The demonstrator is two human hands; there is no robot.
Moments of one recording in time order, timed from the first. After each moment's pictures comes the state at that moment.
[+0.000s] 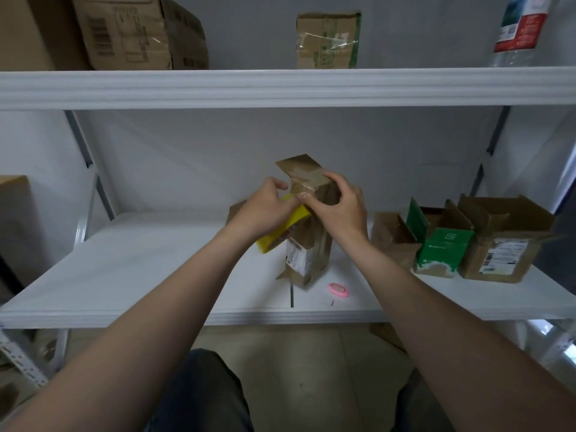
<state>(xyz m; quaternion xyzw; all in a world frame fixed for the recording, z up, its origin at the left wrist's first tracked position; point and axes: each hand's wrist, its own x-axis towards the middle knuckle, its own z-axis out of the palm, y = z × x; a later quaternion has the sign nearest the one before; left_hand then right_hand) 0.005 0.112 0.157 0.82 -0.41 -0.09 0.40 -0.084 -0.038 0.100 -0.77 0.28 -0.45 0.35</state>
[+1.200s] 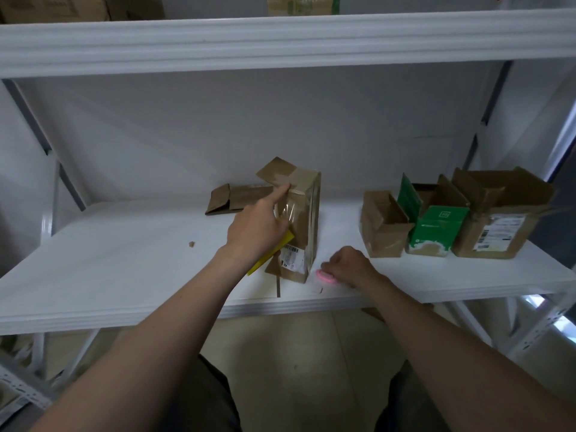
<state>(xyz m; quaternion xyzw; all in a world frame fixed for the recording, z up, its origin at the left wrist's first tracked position) 0.018 0.069 0.076 0.84 -0.45 0.04 0.30 -0.121 -0.098 -0.041 -0.85 0.42 -0.07 0.32</state>
